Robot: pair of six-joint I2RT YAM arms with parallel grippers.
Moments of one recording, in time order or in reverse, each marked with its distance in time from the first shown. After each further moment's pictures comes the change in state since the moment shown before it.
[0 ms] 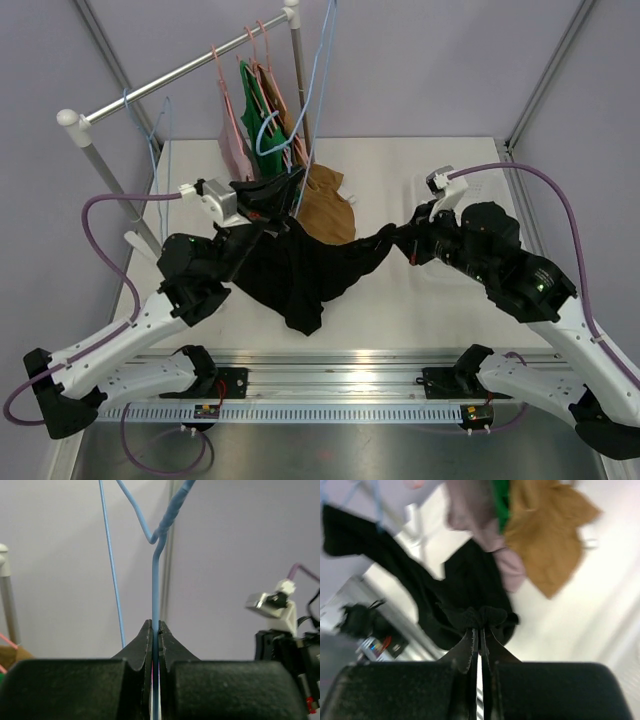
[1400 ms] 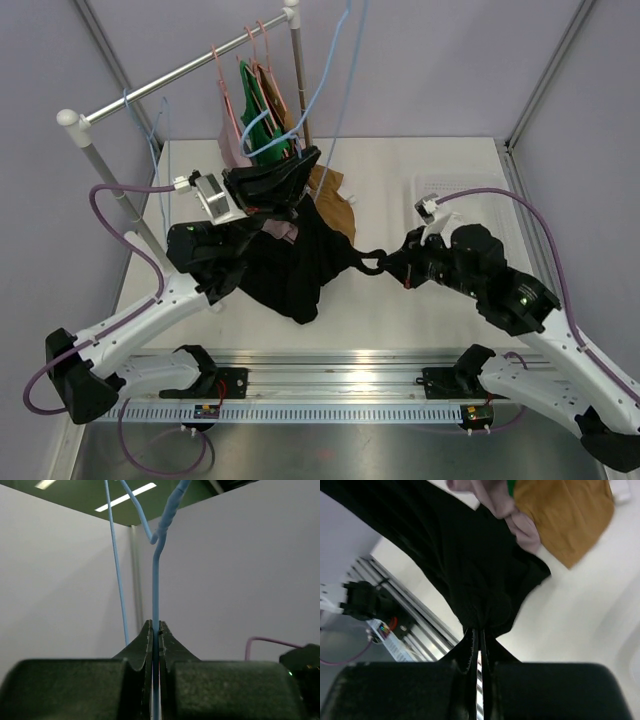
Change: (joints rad) left arm 0.085 0.201 0.083 0.363 0.244 -0.031; right arm -0.006 -0.069 -0.220 0.012 -0.012 0.085
